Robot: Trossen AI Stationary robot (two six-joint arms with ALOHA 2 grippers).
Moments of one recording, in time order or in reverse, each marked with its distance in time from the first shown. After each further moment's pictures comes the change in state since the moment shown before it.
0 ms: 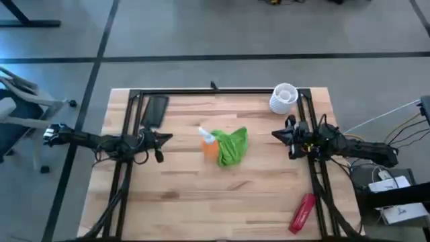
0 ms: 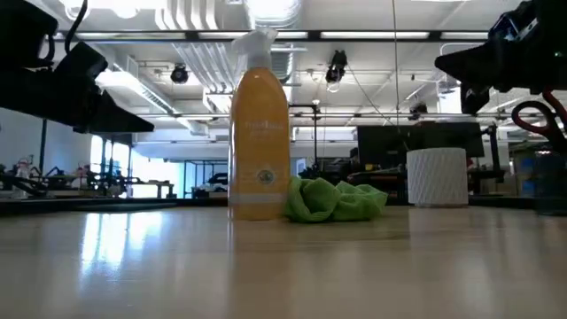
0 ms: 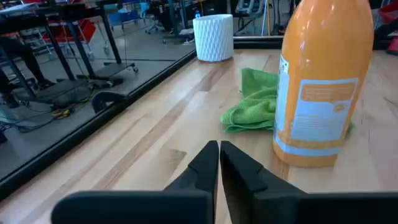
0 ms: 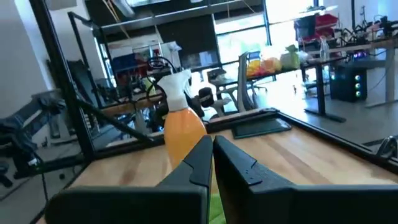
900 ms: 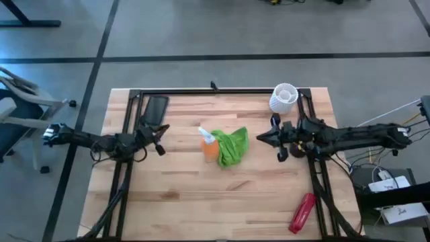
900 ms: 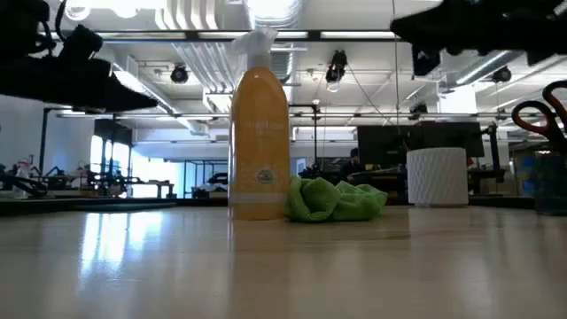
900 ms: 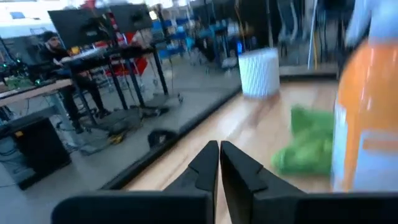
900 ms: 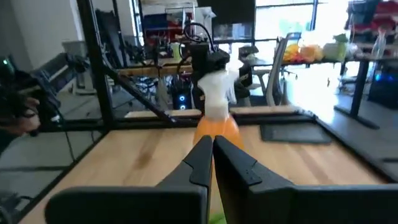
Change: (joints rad) left arm 0.009 0.018 0.001 0.266 -0.165 0.195; right arm 0.097 0.708 0.356 0.237 -0.078 -0.213
